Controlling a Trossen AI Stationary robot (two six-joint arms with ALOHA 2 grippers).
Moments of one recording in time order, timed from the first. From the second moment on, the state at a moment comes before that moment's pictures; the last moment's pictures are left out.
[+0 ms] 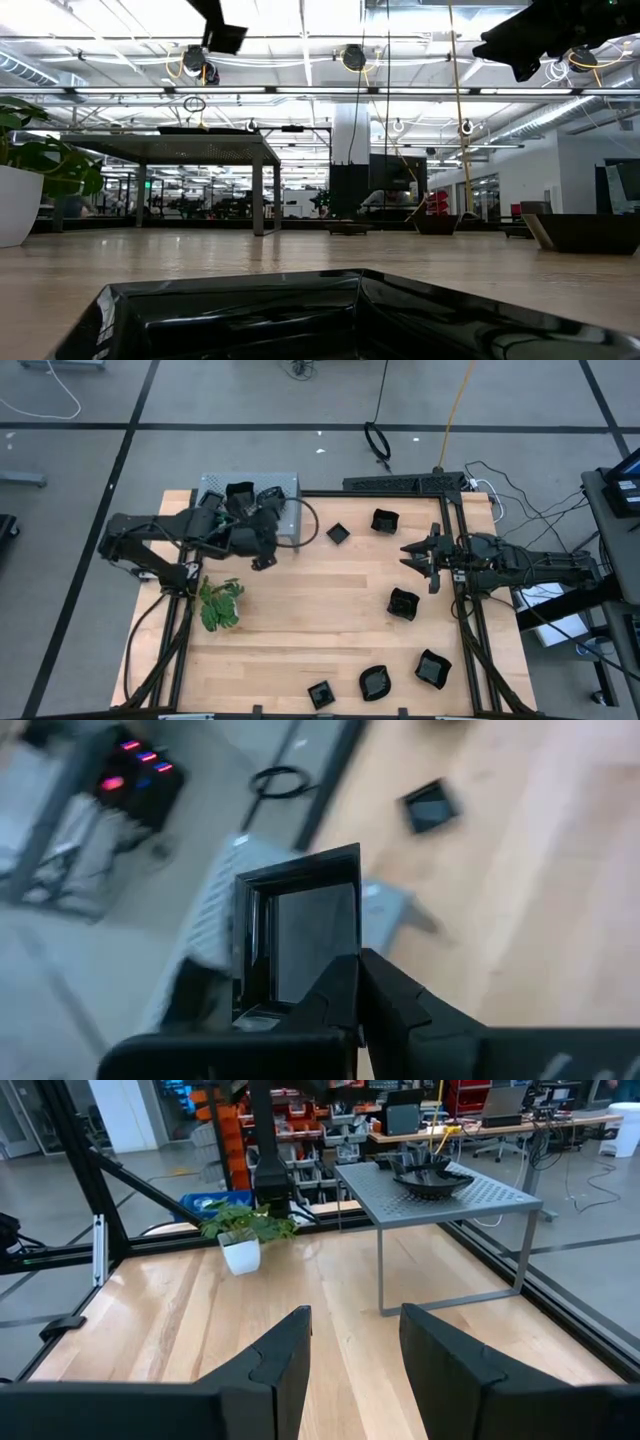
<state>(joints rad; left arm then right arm) -0.08 1.47 1.68 -1.37 -0.69 -0.31 -0.02 0.40 0.44 -0.17 0.10 0.11</state>
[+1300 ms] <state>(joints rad) 0.55 1.40 1.33 -1.53 -0.65 -0.60 -0.02 0.40 0.44 -0.17 0.10 0.11</state>
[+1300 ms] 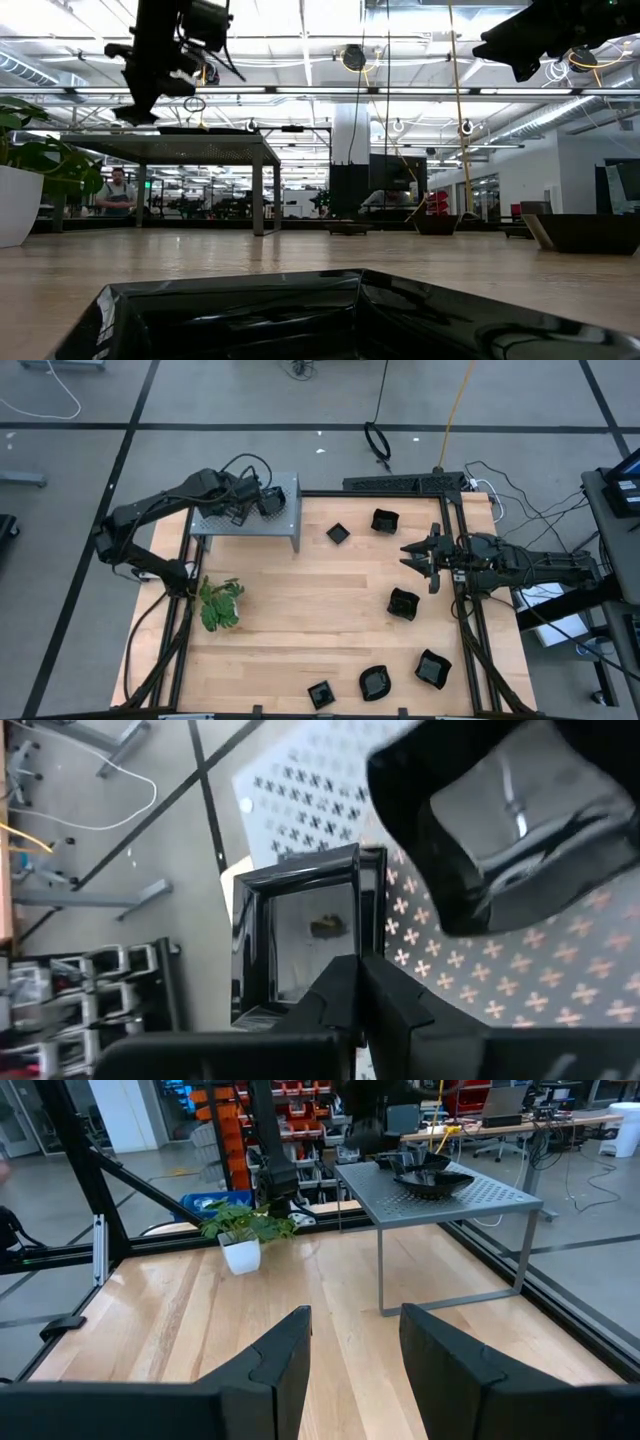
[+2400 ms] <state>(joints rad) 0.61 1.38 1.28 -1.40 -0.57 -0.33 -0.02 0.40 0.44 -0.17 0.10 0.11</state>
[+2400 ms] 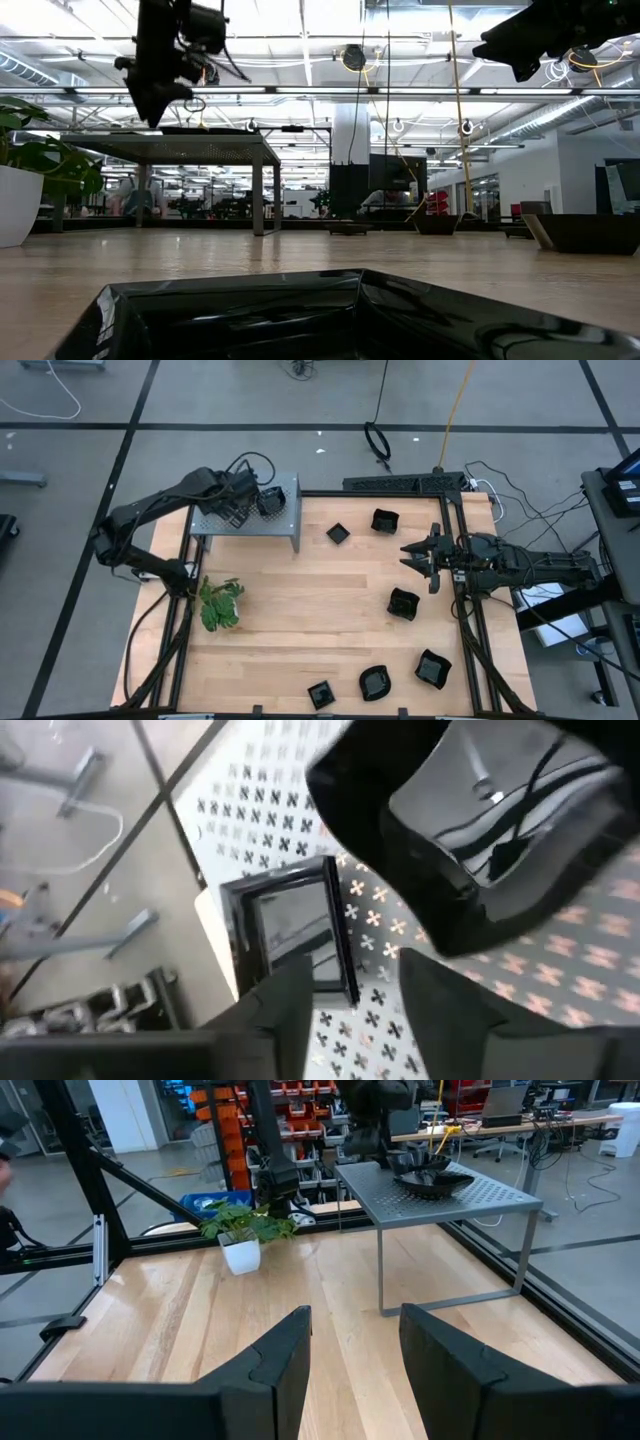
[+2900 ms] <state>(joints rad) 0.36 1.27 1.39 -1.14 -0.42 -0.38 -0.02 0.40 0.44 -0.17 0.10 0.11</state>
